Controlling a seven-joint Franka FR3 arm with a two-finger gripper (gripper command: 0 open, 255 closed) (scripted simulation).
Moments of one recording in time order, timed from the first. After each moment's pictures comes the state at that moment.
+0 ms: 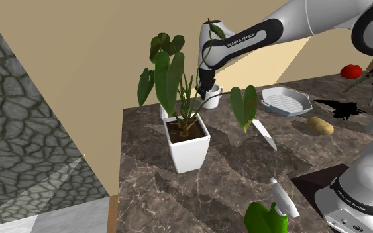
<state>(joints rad) 0.07 0.34 0.07 -1.75 -0.04 2.14 0.03</state>
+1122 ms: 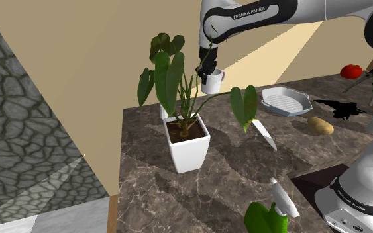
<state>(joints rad) 0.07 0.28 0.08 -1.60 -0.03 1.93 0.02</state>
